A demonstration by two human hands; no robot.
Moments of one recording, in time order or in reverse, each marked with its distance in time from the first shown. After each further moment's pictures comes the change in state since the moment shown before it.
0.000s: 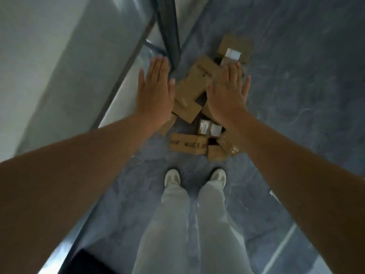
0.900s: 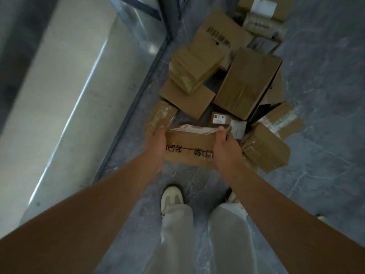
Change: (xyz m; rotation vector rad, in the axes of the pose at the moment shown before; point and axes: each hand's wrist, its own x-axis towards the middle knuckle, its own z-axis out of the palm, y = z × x) left_hand -0.029 -0.105 0.308 -1.073 -0.268 -1.103; right_hand -0.008 0.068 0.279 0.781 -0.319 0.723
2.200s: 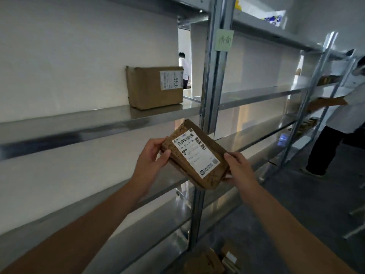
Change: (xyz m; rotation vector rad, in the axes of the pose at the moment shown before) left_hand -0.792 0.277 -0.295 -0.387 0.064 1.599; right_hand -0.672 -0.346 -0.385 0.308 -0.291 -1.164
